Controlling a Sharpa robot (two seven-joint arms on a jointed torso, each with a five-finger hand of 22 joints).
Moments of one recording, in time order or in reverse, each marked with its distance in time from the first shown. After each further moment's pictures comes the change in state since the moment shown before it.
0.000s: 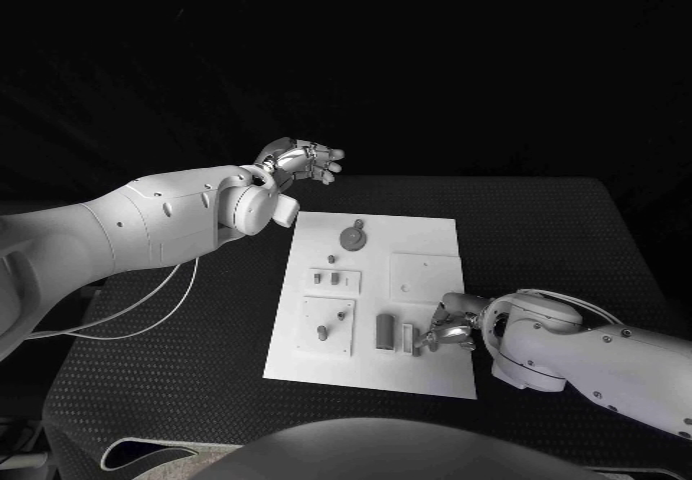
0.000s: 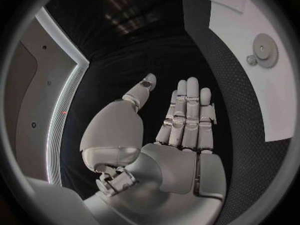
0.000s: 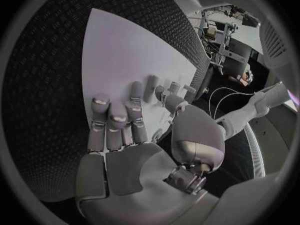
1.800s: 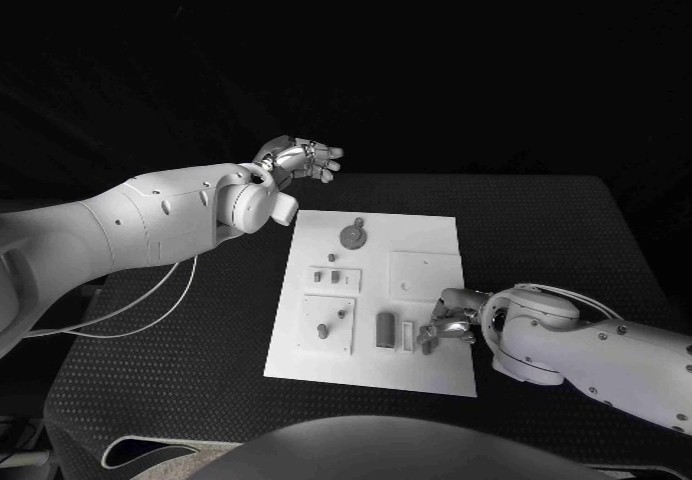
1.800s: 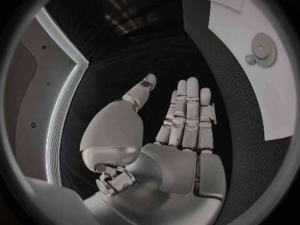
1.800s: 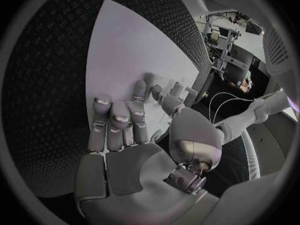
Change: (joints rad) left arm 0.000 -0.004 0.000 0.000 0.000 0.004 -0.005; left_hand 0.000 0.000 0.000 0.000 0.000 0.000 0.000 0.000 -0.001 0.000 0.000 0.000 0.000 0.000 0.000 0.000 0.002 0.000 0.000 0.000 -0.001 0.000; right arm 0.000 0.009 0.003 -0.028 -0.061 0.024 0.025; right_hand -0.021 0.113 0.030 -0.163 0.000 0.053 -0.021 -0.017 -0.035 0.100 -0.014 -0.035 0.121 0.033 -0.009 -0.043 0.024 0.008 0.015 -0.005 0.004 -0.029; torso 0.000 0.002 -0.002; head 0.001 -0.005
